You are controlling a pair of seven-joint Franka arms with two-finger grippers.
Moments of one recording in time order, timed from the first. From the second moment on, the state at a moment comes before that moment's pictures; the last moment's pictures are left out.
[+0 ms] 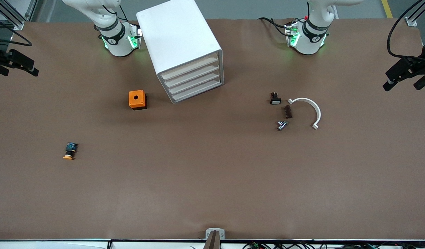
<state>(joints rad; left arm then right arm) -0.08 -0.17 0.09 -1.75 -0.05 1.80 -0.06 -0.06 -0.17 -0.04 -1.71 0.01 1.48 -0.06</state>
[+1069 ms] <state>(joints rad) 0.07 -0.01 -0.05 -1.58 -0.05 1.80 -0.06 -0.06 -0.18 -0.05 -1.72 0.03 1.53 -0.06</state>
